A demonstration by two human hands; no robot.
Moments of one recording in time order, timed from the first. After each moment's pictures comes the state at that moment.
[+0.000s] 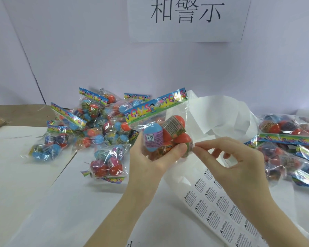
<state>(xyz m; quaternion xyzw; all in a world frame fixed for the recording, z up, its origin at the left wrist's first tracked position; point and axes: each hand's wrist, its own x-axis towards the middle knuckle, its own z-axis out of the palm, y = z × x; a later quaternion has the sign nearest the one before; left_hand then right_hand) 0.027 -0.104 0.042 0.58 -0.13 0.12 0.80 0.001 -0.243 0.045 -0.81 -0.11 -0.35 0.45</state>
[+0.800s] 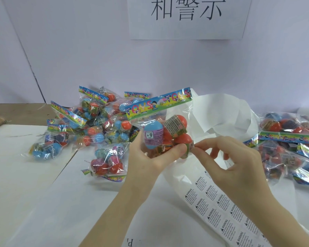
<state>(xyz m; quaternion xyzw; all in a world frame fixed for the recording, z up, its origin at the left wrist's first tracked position) 0.032 -0.094 0.041 0.61 -0.15 0.08 0.77 0.003 -0.244 0.042 -0.84 -0.16 -0.38 0.36</state>
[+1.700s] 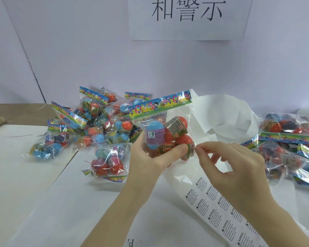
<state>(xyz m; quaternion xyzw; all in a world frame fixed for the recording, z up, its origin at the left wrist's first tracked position) 0.031 -0.095 0.041 0.62 -0.13 0.08 0.77 0.006 -0.246 0.033 -0.82 -0.18 -0.47 0.26</state>
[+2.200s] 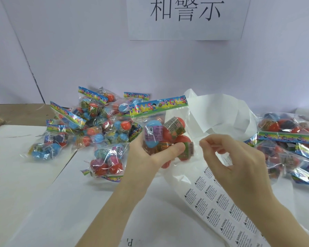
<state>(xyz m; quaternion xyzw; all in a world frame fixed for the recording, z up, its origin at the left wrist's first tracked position) 0.035 -0.090 0.044 0.63 -0.11 0.04 0.77 0.007 -0.250 0.036 -0.83 -0.15 -0.47 0.26</state>
